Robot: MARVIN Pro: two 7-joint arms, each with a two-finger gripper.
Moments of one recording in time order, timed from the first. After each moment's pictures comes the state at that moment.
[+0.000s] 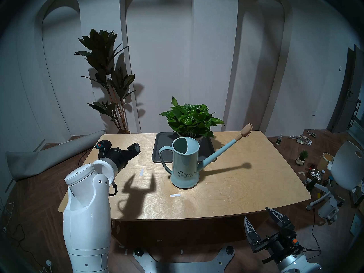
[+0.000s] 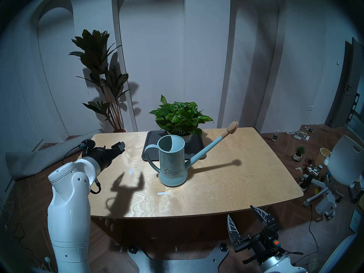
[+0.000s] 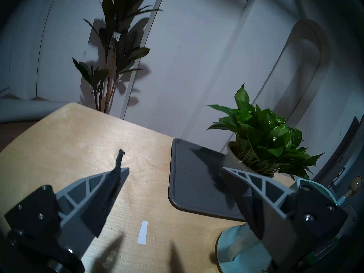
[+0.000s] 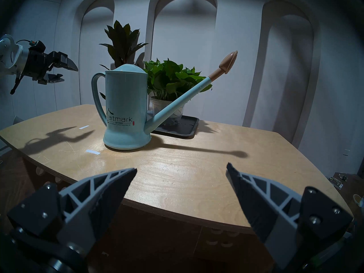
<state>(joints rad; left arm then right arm) 1.71 -1.56 -1.78 -2.11 -0.42 0.69 -0.01 -2.67 -1.47 1.82 -2.21 0.13 -0.31 0.35</state>
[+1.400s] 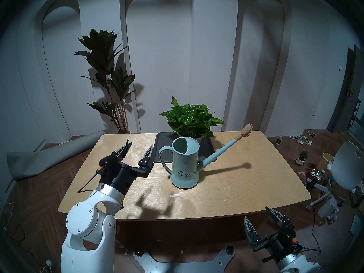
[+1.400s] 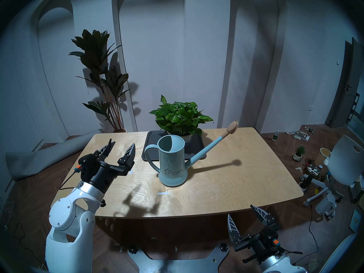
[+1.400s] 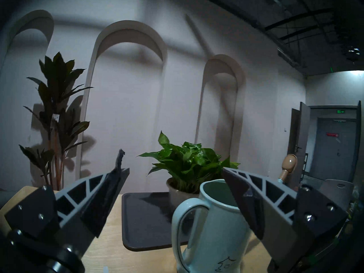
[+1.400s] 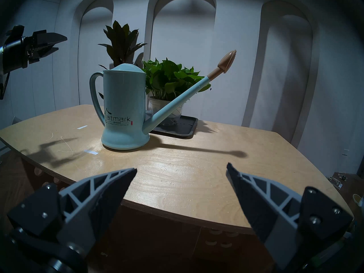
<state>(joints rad) 2.07 -1.52 -1.67 -2.21 -0.26 0.03 -0.40 -2.65 -1.47 1.82 -2.20 0.13 -0.31 0.35</state>
